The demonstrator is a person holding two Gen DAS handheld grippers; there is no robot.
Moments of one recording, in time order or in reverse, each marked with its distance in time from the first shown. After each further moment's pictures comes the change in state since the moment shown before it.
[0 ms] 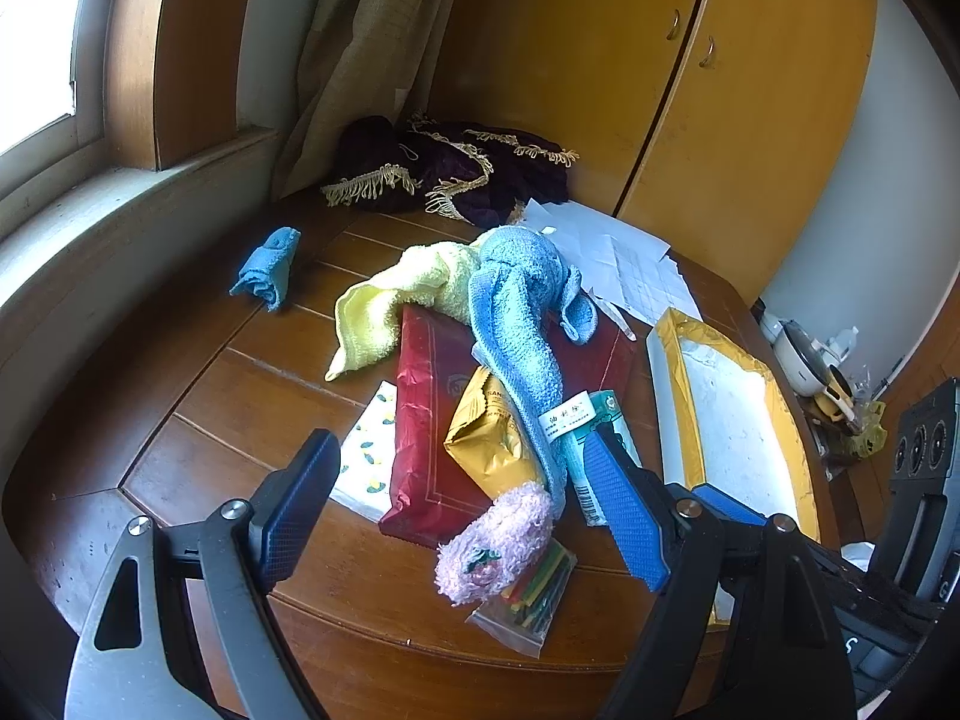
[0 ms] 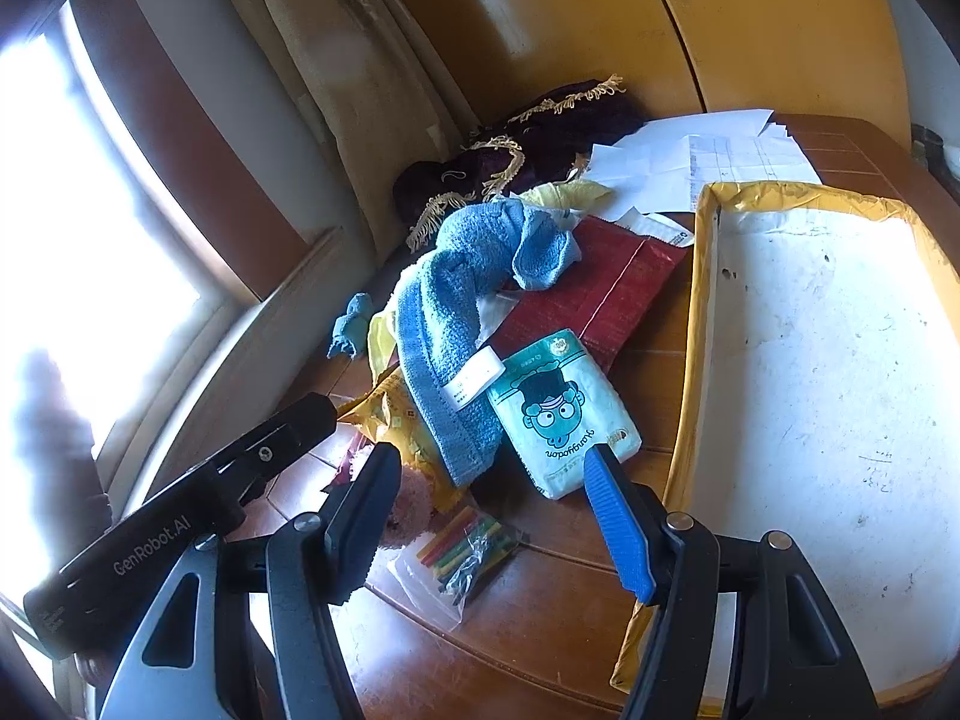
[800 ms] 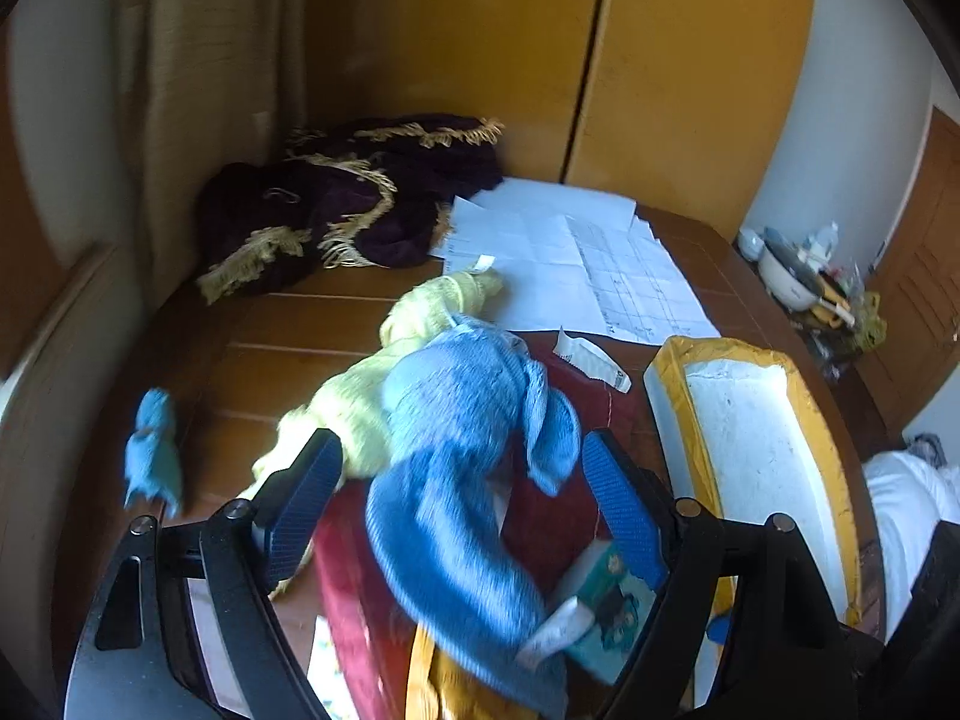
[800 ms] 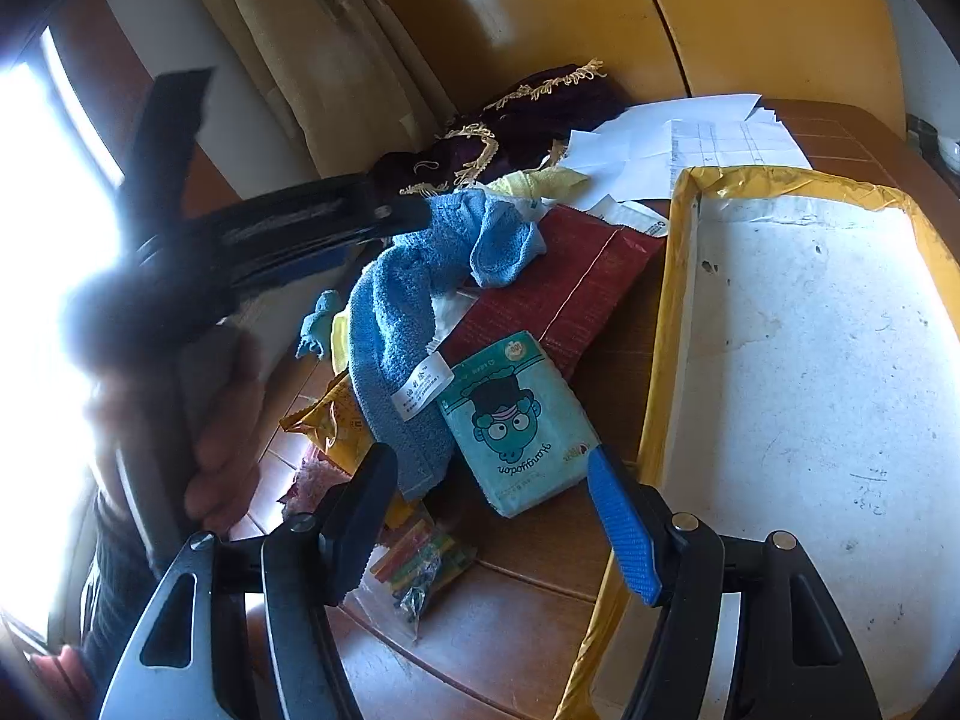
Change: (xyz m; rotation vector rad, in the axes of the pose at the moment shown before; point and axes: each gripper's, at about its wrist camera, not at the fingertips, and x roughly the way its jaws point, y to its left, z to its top) left arm 0.108 -0.055 0.097 0.283 0.116 -0.055; right arm 0.018 -0.020 0.009 0.021 0.026 -0.022
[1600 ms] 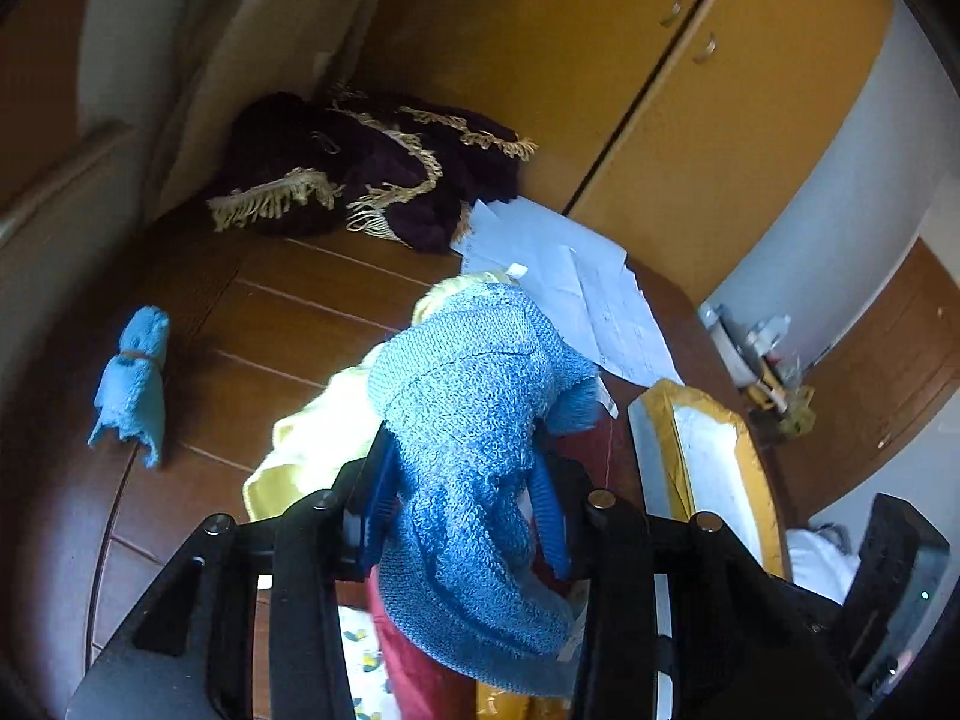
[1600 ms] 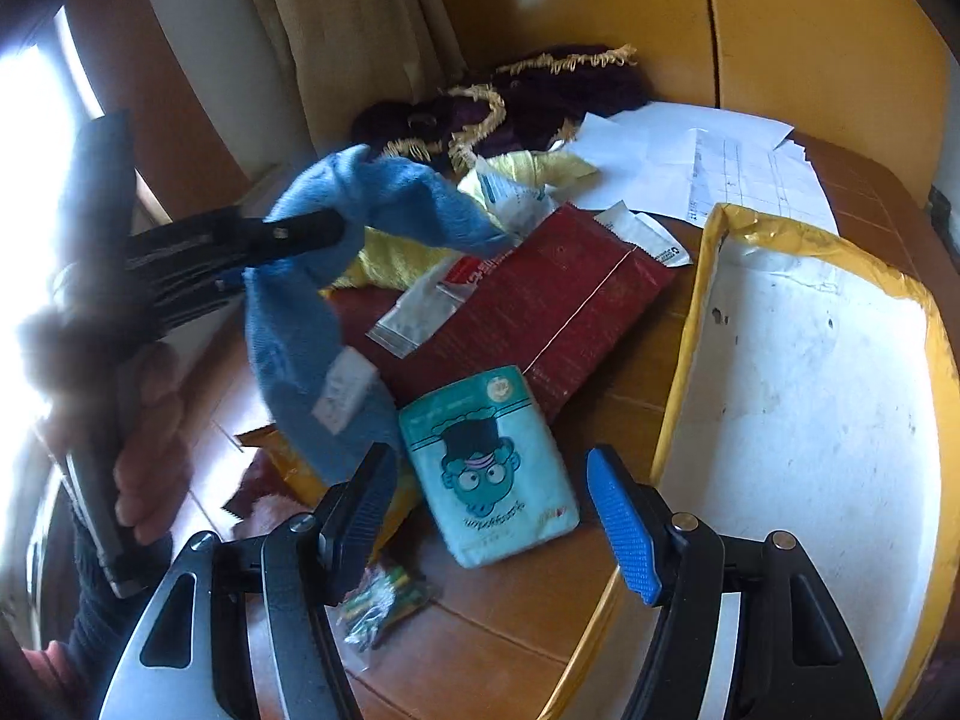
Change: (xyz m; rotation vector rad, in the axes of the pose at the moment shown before) left arm -0.006 0.083 -0.026 -0.279 -0.024 -0.220; right arm 0.037 0.019 0.040 -0.191 0.138 -0.153
